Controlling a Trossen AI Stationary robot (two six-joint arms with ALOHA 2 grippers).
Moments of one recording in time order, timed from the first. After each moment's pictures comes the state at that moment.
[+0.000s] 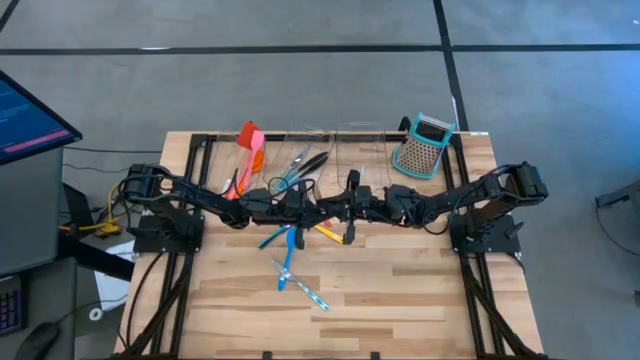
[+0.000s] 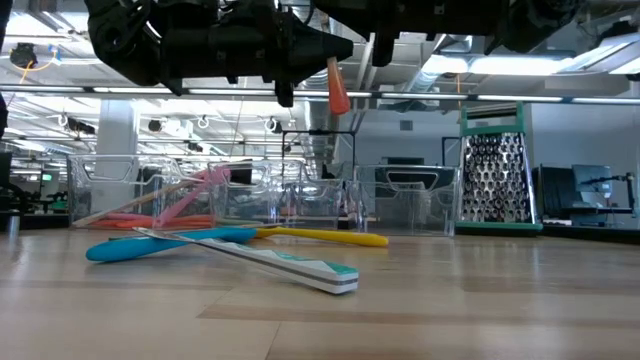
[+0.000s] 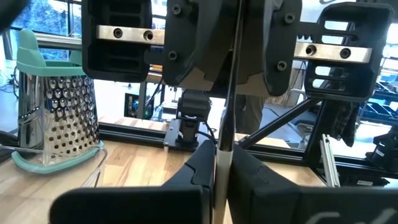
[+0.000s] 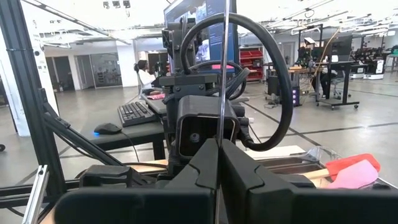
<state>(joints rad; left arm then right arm) -0.02 1.66 0.65 1.09 -0.03 -0.16 0.09 1.56 0.78 0.92 0.18 0.05</state>
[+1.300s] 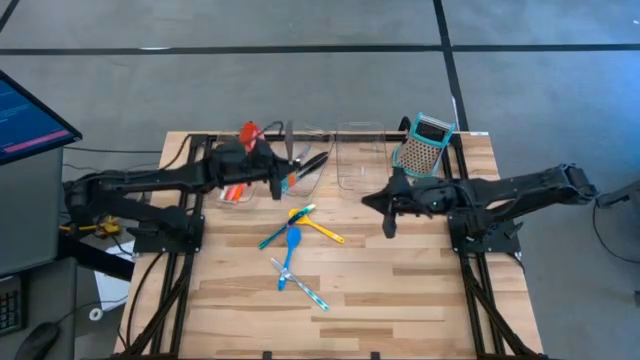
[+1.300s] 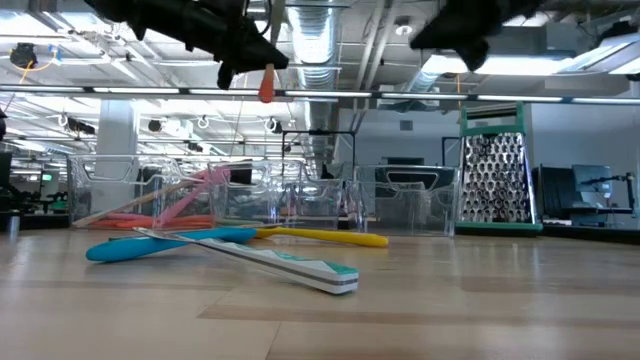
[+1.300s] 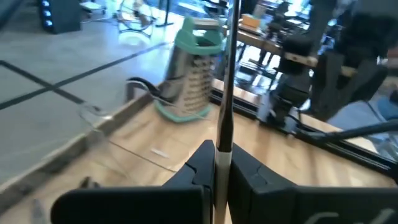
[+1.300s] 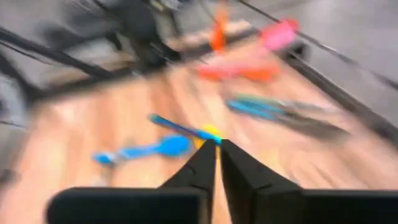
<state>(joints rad) 0.30 1.13 0.75 0.17 -0.03 -0.25 0.12 1.03 0.78 -0.14 0.31 0.29</state>
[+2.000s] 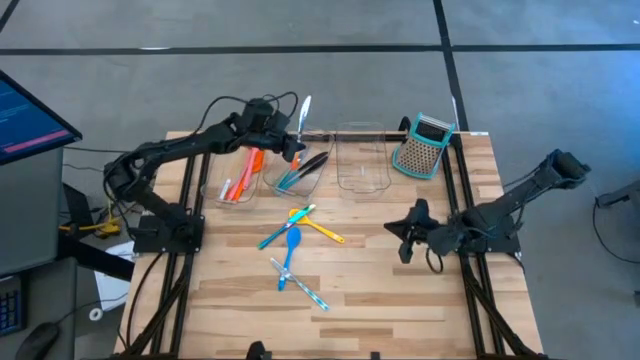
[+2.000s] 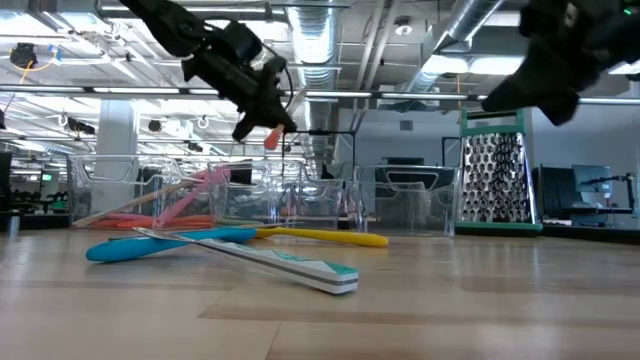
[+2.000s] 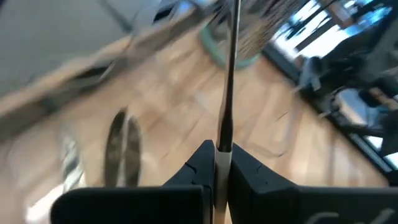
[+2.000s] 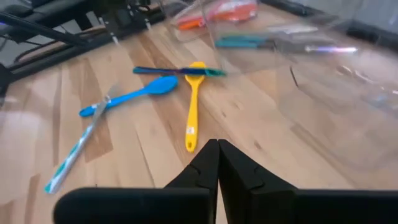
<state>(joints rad) 0.67 1.52 1.06 -0.14 0.37 -0.35 0.52 0.93 0.46 -0.17 0.75 0.71</state>
